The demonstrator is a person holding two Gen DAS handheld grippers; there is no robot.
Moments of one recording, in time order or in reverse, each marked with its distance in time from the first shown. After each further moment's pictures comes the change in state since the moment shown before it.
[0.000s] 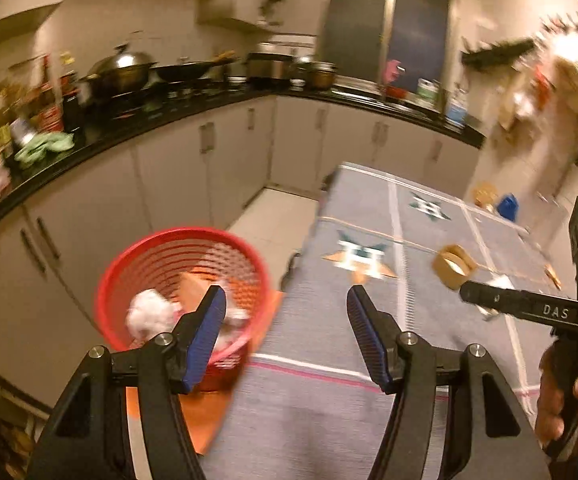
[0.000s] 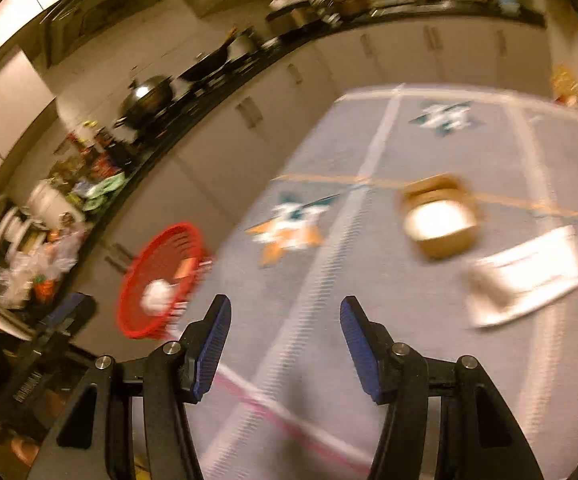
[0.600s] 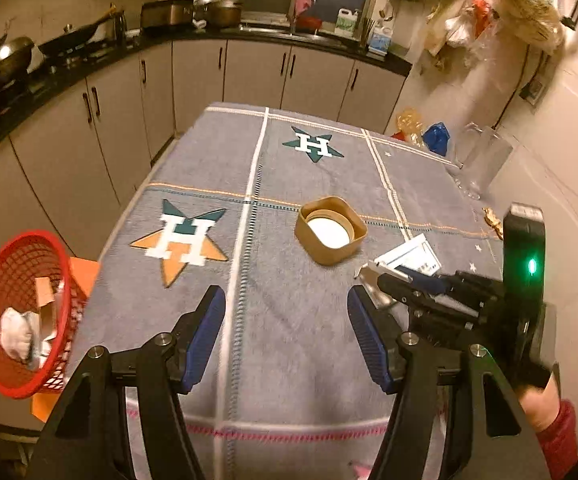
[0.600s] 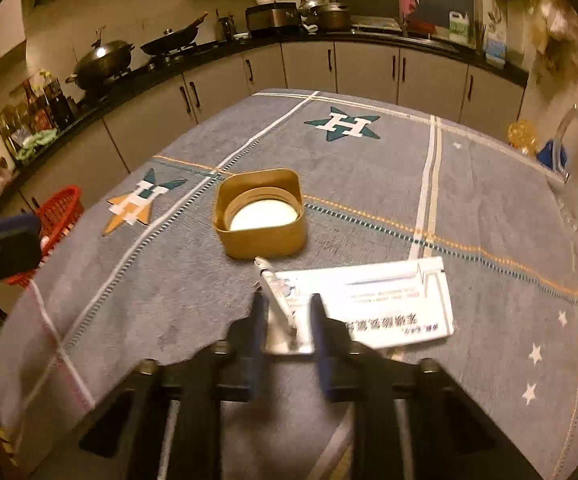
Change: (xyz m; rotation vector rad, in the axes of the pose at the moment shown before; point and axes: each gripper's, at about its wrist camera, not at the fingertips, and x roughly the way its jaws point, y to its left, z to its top) left arm 0.086 -0.137 0.021 0.110 0.252 -0.241; right arm 0.012 -0.089 -0.006 -0.199 0.007 -0.250
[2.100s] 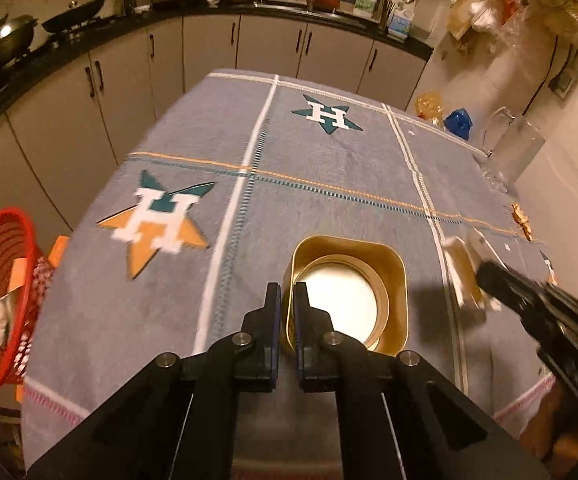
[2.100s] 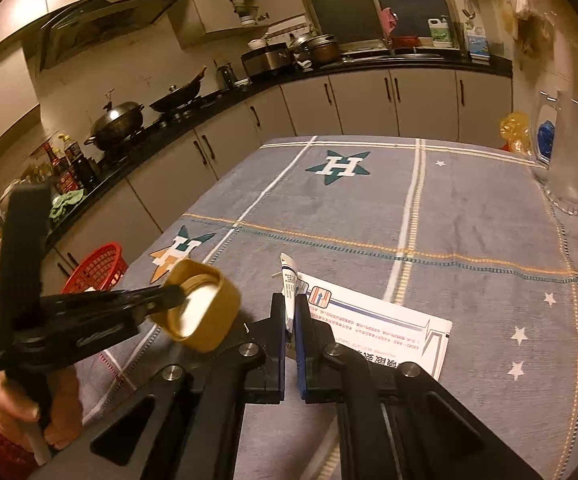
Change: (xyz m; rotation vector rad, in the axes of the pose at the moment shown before) left arm 0.041 -0.005 -0.012 -0.033 0.049 0.057; right arm -0.060 -0.017 -0.002 0.137 -0.138 0.133
